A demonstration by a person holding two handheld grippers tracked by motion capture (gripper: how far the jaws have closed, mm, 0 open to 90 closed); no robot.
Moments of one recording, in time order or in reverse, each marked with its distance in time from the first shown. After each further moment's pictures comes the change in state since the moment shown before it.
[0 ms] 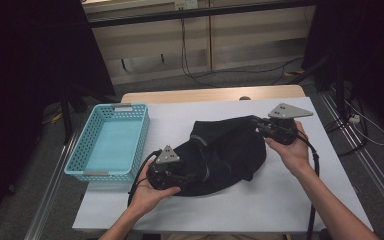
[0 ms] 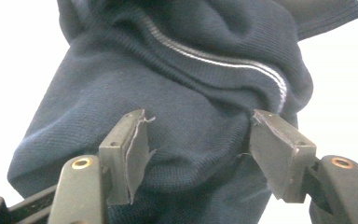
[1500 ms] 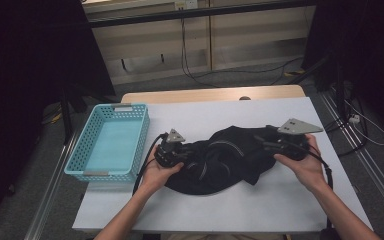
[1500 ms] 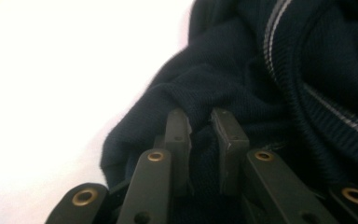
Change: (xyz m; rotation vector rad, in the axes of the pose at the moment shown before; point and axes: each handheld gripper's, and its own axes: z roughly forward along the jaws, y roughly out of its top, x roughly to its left) left arm 0.043 0.024 0.037 0.023 0.096 -0.044; right arm 0.009 -0.032 -0.020 0.076 -0.011 -0.035
